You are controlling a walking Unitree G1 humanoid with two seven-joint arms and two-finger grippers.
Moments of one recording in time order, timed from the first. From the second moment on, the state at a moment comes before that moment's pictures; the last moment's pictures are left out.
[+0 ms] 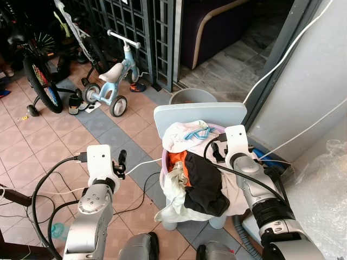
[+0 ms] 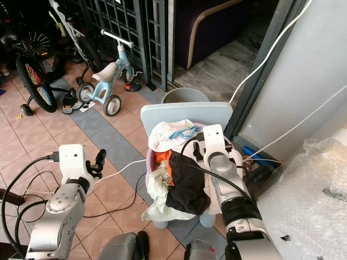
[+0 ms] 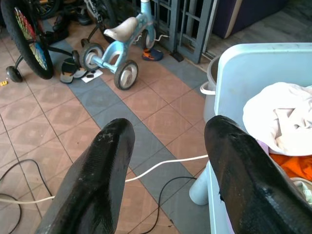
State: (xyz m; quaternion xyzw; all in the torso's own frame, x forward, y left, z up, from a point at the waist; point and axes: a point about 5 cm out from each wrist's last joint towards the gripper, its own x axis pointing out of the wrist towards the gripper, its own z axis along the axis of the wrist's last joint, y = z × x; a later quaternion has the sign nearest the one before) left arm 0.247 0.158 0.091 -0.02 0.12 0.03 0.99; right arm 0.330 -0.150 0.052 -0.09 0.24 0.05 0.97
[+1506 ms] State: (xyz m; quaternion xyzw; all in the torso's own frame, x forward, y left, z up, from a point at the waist) left arm 0.235 0.157 0.098 -0.01 0.12 0.06 0.99; right arm 0.327 -0.114 0.039 -0.09 0.25 0.13 0.96
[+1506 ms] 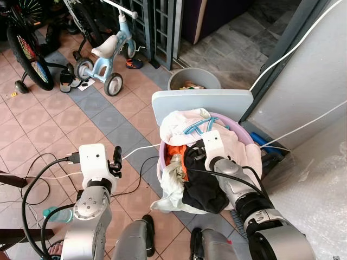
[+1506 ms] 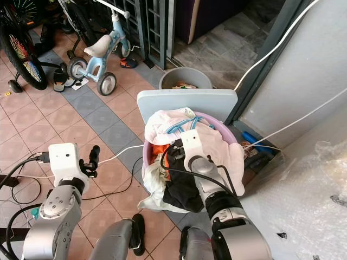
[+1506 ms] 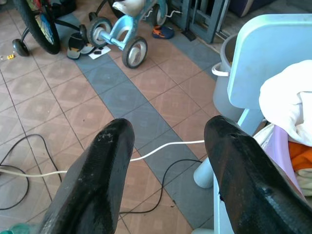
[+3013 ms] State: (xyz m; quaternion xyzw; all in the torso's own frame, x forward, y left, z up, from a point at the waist) left arm 0.262 0.129 0.076 0.07 0.17 -0.11 0.98; right arm 0.255 -0.162 0.067 -0.13 0.17 0.37 0.90
